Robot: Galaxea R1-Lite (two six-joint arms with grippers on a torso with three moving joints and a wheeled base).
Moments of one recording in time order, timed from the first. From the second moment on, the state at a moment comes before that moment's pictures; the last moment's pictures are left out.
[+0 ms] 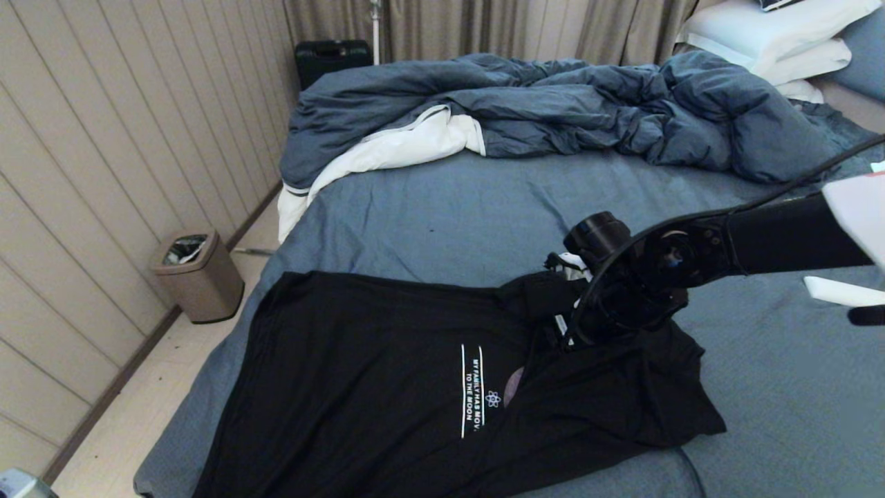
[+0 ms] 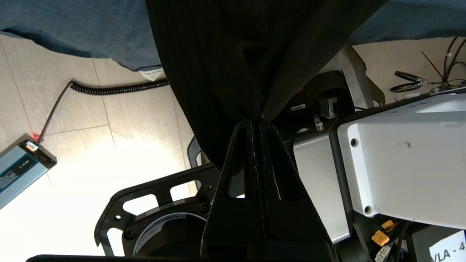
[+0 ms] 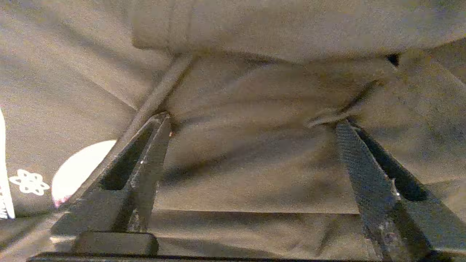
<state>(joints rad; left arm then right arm) -0.46 0.77 -0.36 0.49 -0.08 -0.26 0.35 2.01 -1.43 0.48 -0.05 0.11</state>
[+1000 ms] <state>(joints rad) -0.46 0.78 -0.36 0.47 -0.09 -0.26 0.34 1.90 -1.38 0.48 -0.07 0.11</state>
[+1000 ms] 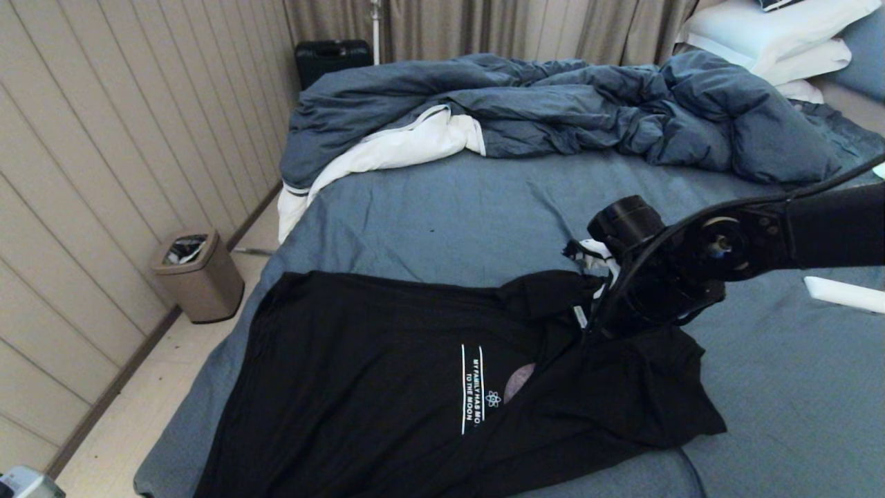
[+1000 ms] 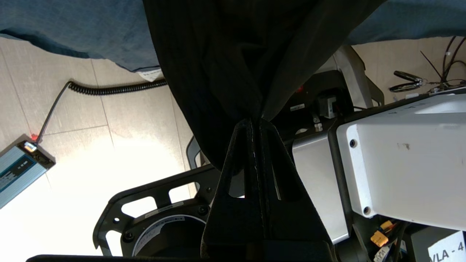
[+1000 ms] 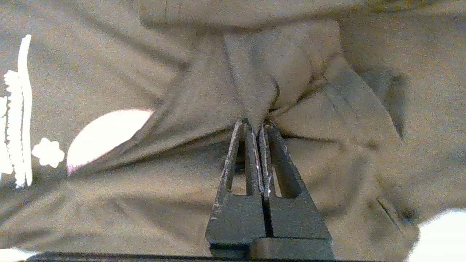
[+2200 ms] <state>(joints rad) -0.46 0.80 -0.35 0.55 -0.08 -0.26 0.34 1.01 -0.63 0.69 -0.09 0.09</state>
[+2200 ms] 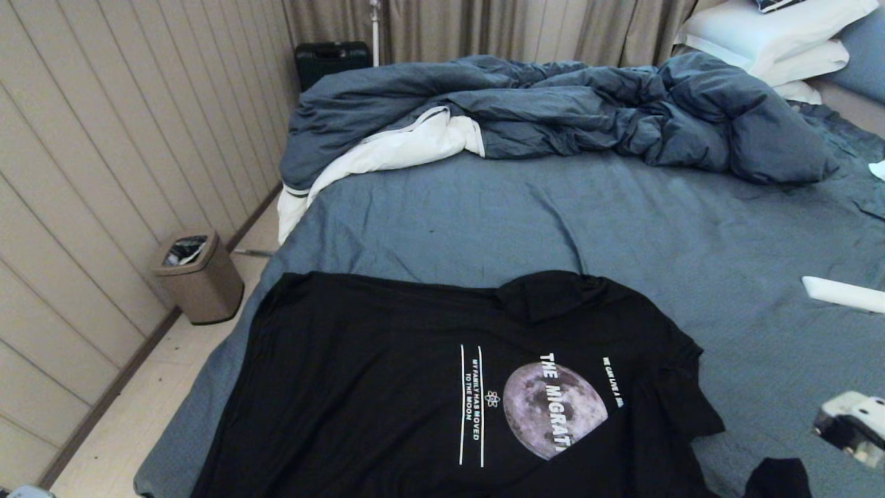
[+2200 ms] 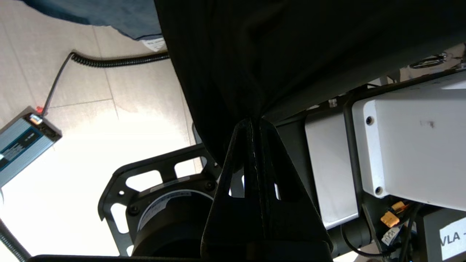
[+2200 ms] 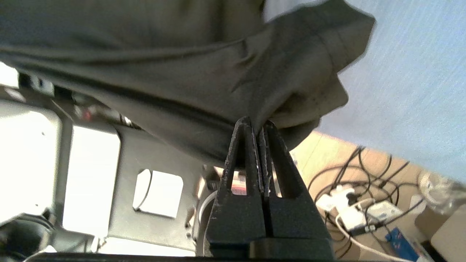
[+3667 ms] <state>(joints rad) -0.39 1.10 -0.58 0.30 -0.09 -0.25 0.21 1.17 -0.78 0.42 -0.09 0.10</state>
